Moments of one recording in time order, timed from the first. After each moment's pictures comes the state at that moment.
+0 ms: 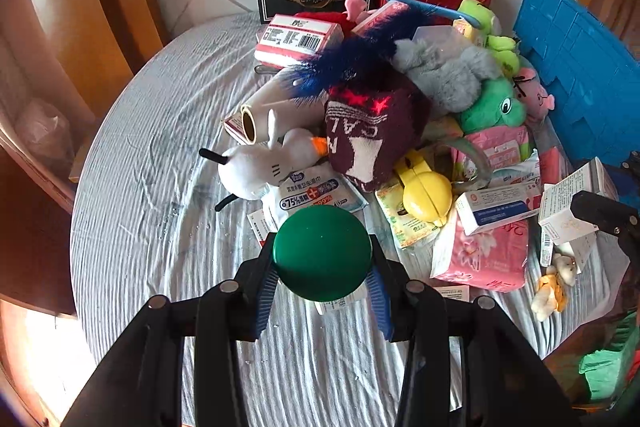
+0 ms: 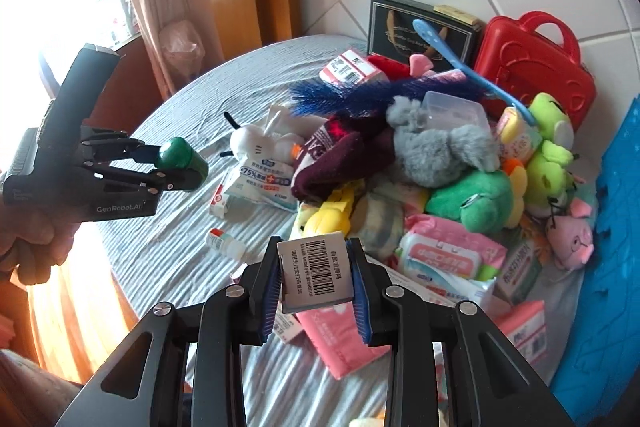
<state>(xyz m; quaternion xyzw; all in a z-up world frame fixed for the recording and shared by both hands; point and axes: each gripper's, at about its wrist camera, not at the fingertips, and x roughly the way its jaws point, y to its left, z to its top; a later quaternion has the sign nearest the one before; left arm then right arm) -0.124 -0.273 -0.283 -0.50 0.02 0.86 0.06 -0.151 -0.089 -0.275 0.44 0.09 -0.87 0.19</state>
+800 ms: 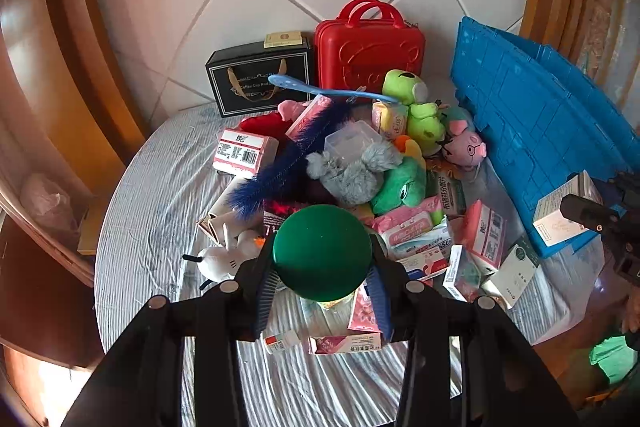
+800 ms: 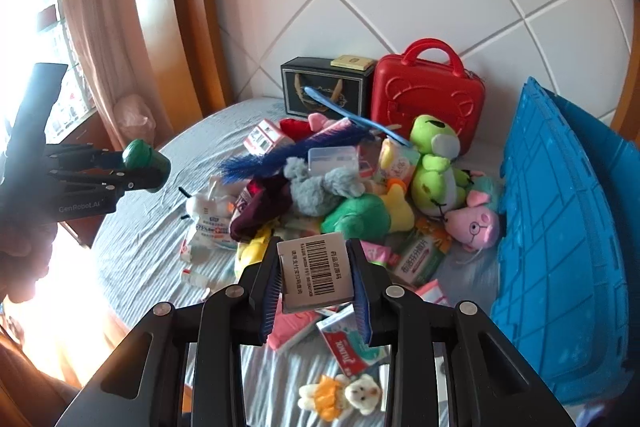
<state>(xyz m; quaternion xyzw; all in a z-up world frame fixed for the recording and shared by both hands) -0.117 -0.184 -0.146 -0.42 0.06 0.90 0.10 -0.097 0.016 -0.163 0.37 0.02 -0.92 0.10</state>
